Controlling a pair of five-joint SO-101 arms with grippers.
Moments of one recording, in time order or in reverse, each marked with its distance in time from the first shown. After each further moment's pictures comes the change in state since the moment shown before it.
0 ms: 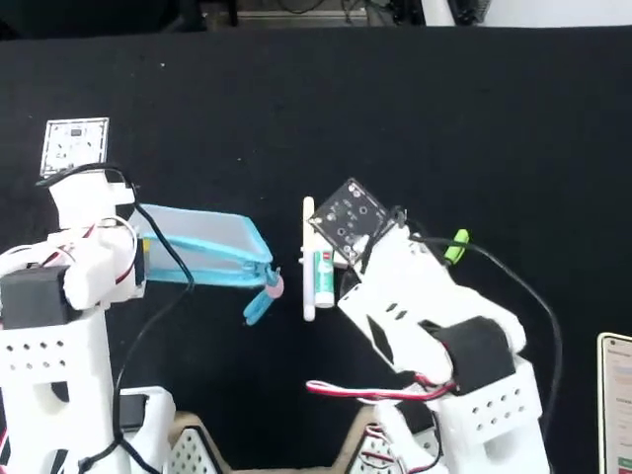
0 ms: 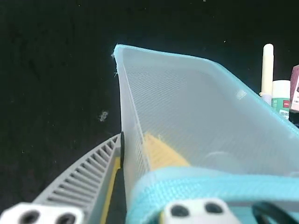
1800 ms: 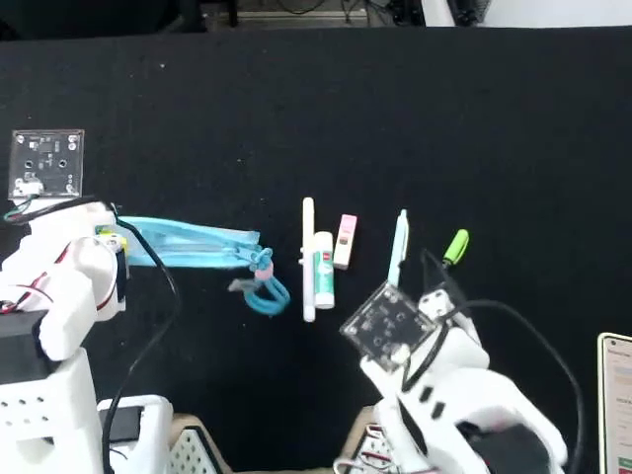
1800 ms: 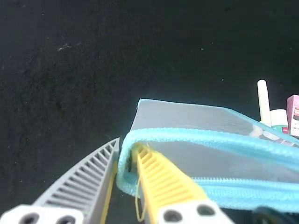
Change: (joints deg) left arm -0.9 -1.1 2.5 -3.8 -3.9; right arm -0.3 -28.8 9.6 6.8 5.1
